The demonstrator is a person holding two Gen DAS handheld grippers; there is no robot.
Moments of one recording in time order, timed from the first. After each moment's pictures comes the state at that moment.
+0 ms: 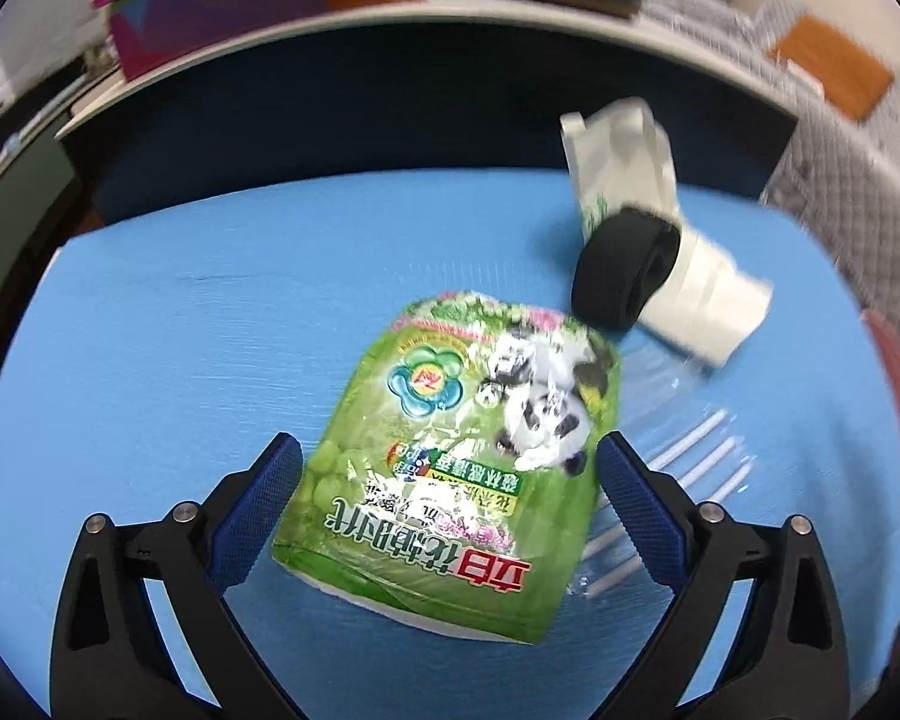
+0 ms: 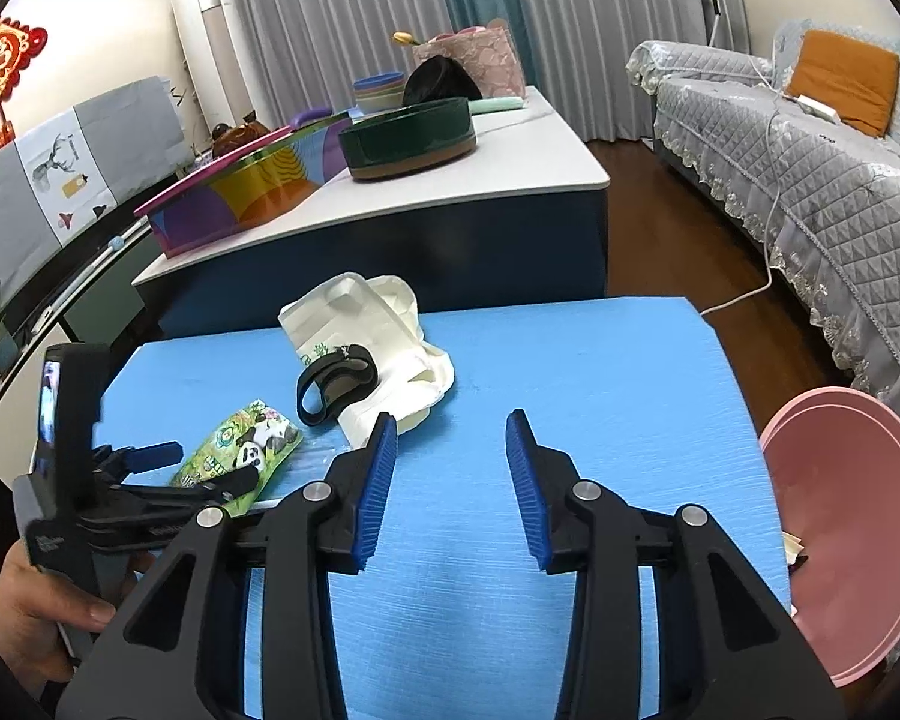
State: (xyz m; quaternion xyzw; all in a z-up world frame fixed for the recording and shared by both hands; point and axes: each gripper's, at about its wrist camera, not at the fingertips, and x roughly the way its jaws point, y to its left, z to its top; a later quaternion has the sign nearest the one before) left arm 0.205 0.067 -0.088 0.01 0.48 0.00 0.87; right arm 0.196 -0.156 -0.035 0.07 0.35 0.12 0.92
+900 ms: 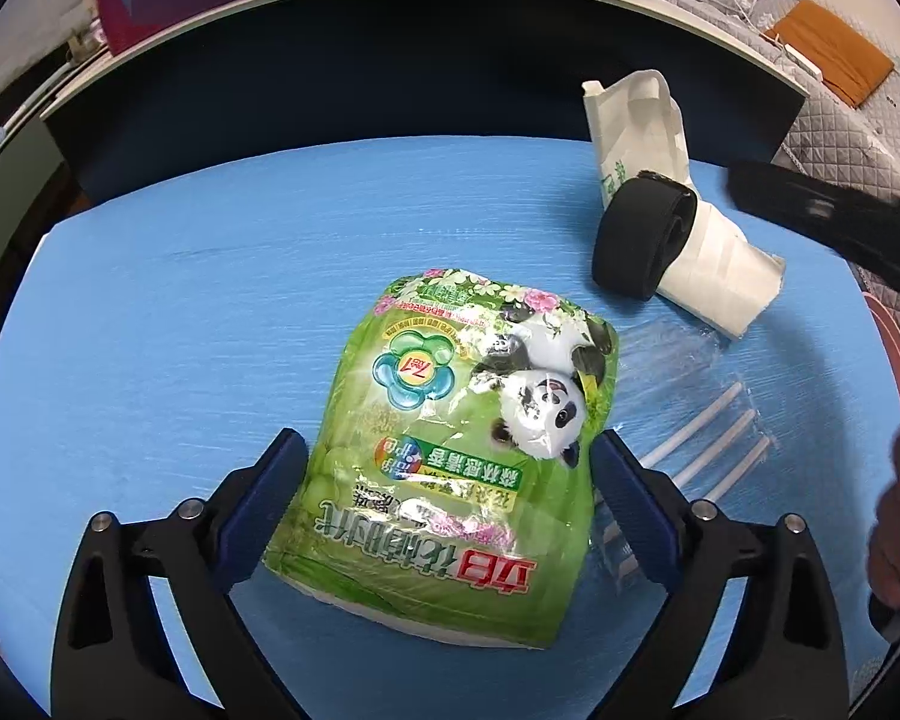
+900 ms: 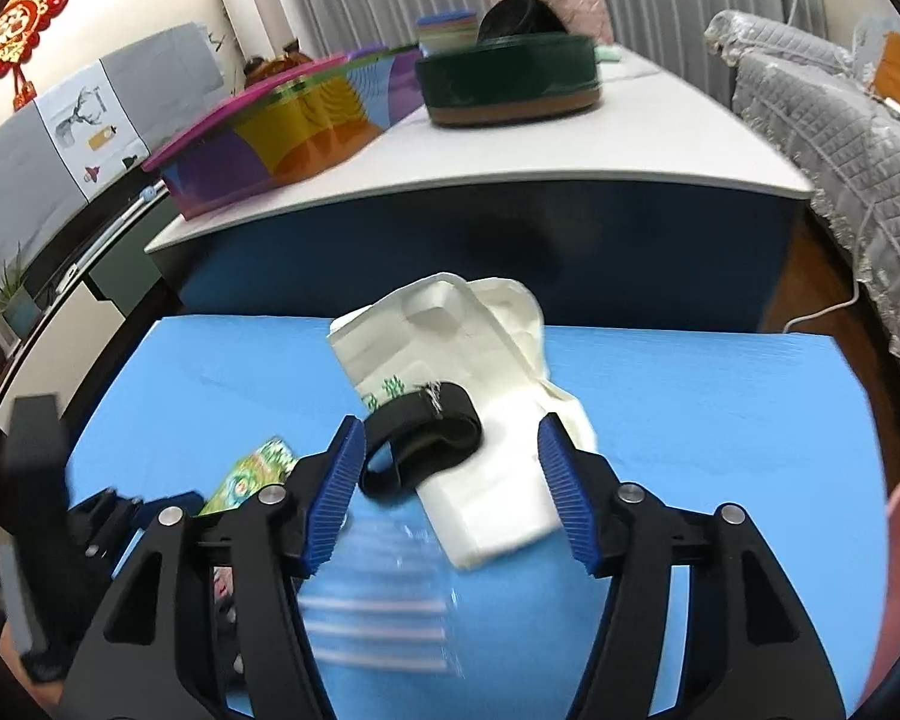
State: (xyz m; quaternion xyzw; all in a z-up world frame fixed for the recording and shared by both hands) left arm 0.217 0.086 -0.086 -0.01 0.51 -0.01 0.86; right arm 0.289 -0.078 -0.060 0.05 0.42 0.19 0.89
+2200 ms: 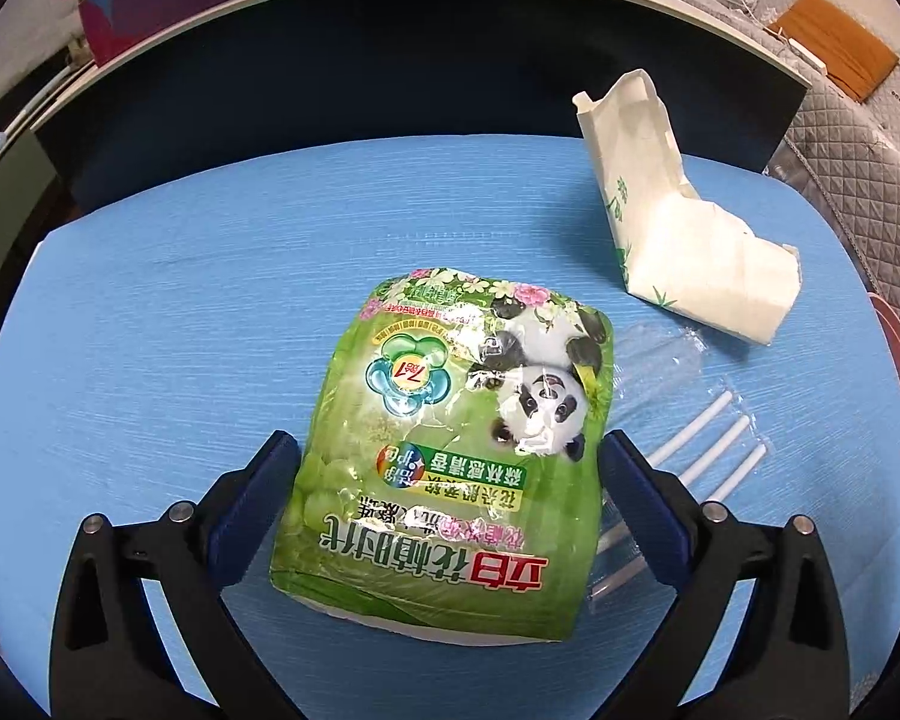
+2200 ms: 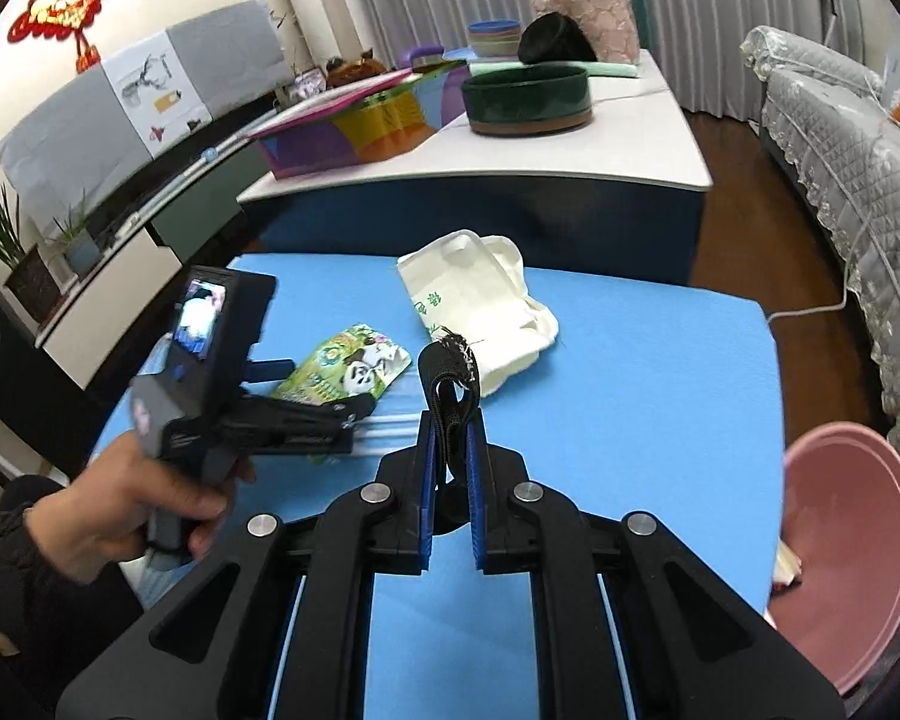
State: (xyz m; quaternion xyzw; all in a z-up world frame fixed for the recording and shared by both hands) left arm 0.223 0.057 -0.094 0.00 0.51 0.00 0.86; right arm 0.163 -0.161 0.009 0.04 0.41 0.24 0.88
